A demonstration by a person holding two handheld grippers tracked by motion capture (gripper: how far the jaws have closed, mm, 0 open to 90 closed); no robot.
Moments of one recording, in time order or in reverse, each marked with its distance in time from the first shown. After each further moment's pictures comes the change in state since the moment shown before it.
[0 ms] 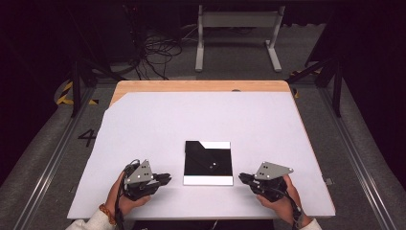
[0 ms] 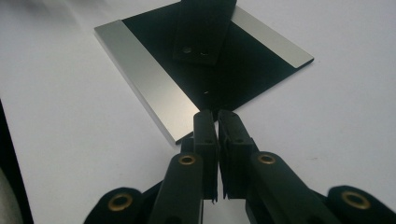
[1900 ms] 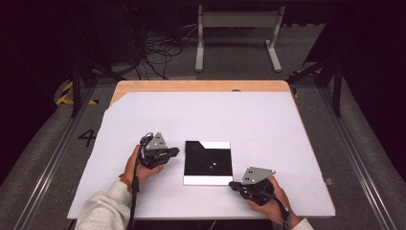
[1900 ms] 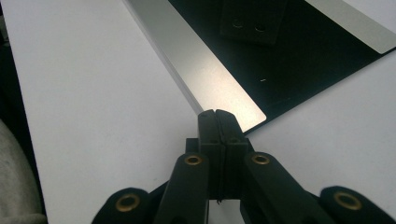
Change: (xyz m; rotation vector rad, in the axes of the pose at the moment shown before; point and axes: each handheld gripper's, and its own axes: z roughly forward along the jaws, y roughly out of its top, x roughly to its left) left arm 0.074 0.039 0.062 0.025 0.082 -0.081; right arm 0.017 -0.002 0.030 0.079 0.097 -0.041
